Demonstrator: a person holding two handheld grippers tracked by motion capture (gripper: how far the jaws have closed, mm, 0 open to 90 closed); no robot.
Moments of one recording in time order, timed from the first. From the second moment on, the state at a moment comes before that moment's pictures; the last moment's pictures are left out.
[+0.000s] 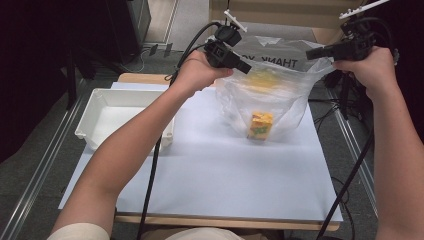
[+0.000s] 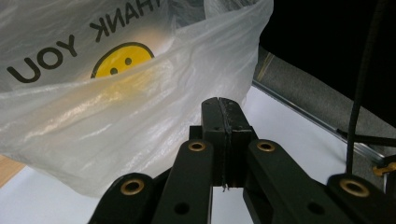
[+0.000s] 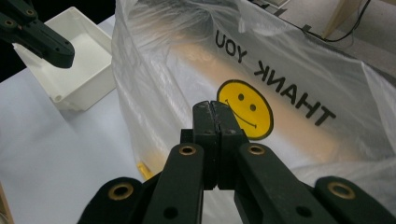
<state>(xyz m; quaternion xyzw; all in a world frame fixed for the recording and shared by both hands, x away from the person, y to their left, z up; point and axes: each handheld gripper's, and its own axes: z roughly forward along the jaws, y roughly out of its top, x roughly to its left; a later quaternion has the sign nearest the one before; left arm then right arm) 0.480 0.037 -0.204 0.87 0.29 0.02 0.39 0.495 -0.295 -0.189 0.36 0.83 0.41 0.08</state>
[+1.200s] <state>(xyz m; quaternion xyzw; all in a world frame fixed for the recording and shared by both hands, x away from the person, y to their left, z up) 0.515 0.005 -0.193 0.87 0.30 0.05 0.38 0.484 -0.252 -0.254 0.36 0.86 0.37 0.01</state>
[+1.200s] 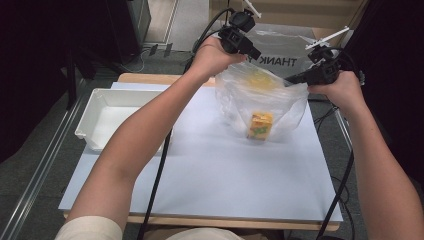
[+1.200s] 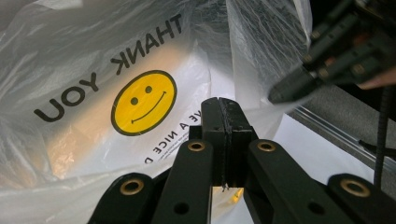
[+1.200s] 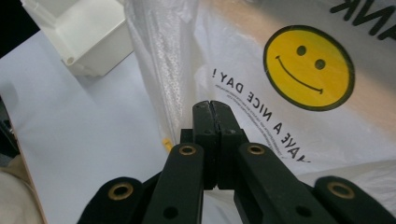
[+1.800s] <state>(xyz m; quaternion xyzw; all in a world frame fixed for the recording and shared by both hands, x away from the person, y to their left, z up) 0.532 -0.001 -0.215 0.88 0.33 0.04 0.35 0.432 -0.240 -0.260 0.31 0.87 0.39 0.00</state>
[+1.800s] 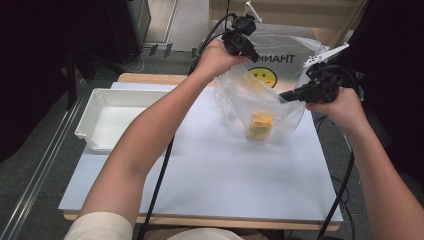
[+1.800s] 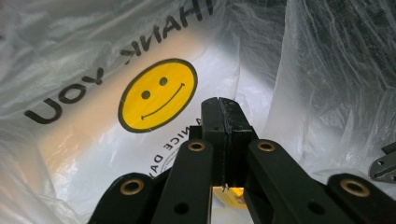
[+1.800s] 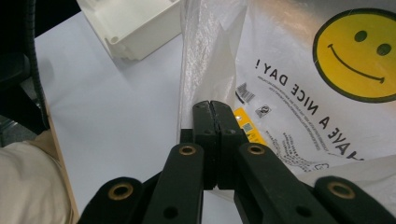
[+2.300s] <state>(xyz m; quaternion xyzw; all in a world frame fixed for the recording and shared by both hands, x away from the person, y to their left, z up) 0.475 0.011 -0.247 0.90 0.28 0.03 0.34 0.389 -0.249 -0.276 0.31 0.86 0.41 0.00</state>
